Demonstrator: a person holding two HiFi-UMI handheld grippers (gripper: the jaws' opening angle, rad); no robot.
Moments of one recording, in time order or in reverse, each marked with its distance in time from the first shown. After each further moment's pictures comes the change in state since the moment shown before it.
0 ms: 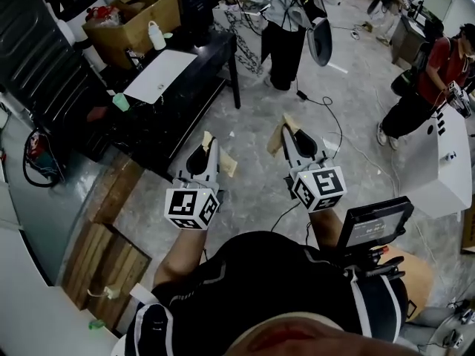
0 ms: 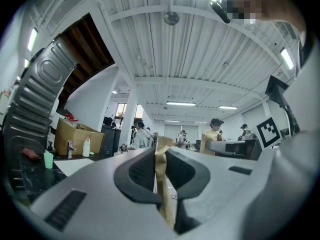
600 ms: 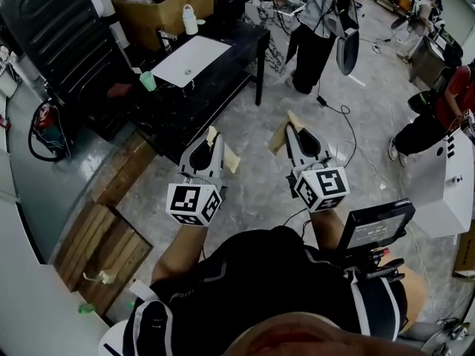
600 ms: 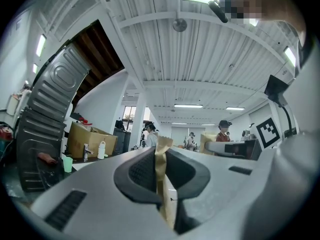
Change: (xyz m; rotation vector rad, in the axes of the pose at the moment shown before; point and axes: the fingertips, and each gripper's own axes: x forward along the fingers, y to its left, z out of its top) left arm -0.061 0.092 0.006 -0.008 -0.029 0.076; right arm 0.057 0.100 -0.013 -0.004 0.000 0.092
